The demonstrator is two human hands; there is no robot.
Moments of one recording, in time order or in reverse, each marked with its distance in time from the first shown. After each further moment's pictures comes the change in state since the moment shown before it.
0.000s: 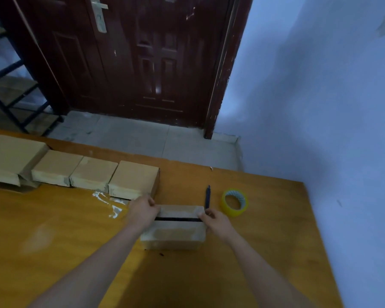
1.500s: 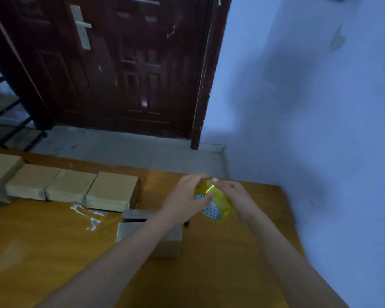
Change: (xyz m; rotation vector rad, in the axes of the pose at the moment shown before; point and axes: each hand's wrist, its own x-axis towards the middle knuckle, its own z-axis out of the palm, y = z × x) left_hand -0.072 0.167 0.017 -0.162 -0.042 0.766; right_hand -0.063 -0.067 -0.123 0.331 0.122 -0.242
